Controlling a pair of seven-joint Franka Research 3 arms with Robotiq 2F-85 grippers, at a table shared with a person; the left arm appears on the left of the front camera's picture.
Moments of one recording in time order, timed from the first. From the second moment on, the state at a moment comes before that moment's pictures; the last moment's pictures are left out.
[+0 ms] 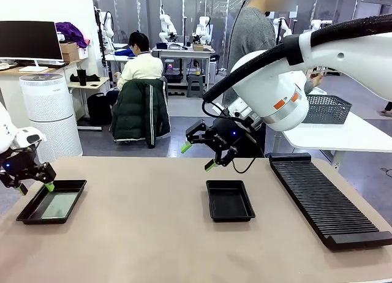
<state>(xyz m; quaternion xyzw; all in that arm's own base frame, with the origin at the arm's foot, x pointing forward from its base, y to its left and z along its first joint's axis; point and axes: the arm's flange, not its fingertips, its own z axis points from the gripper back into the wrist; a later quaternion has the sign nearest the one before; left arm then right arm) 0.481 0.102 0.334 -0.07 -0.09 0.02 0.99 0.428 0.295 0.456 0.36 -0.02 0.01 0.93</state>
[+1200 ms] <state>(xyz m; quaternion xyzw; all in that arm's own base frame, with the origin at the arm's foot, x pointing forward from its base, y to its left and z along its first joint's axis) 0.432 0.072 0.490 -0.05 -0.14 0.00 0.99 0.428 0.295 0.456 0.36 -0.02 0.01 0.93</state>
